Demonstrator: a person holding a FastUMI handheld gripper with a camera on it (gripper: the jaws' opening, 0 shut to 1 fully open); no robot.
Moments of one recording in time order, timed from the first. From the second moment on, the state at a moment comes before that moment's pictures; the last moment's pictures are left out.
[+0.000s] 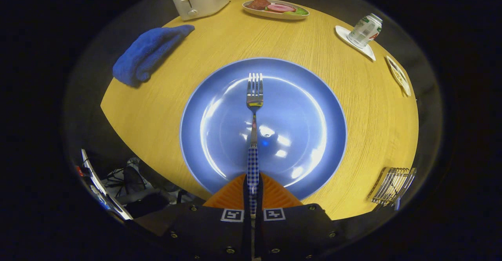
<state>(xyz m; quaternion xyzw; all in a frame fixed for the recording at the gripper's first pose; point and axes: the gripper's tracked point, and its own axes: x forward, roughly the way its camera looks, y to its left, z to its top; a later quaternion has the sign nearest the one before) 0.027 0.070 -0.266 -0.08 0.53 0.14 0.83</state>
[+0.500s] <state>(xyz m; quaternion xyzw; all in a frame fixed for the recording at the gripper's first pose) -0.007 0.002 -0.218 -0.09 0.53 0.12 0.83</state>
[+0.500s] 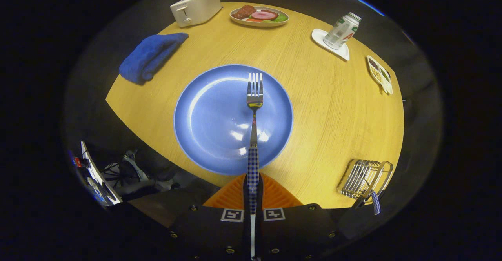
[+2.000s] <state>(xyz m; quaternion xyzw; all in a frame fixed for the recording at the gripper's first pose) -0.112 -0.235 -0.192 -0.12 0.67 -0.03 0.73</state>
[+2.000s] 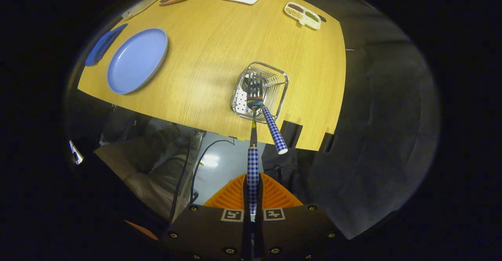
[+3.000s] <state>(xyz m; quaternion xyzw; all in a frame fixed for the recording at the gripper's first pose) -0.067 -0.250 -0.212 -0.11 0.76 0.00 0.64</state>
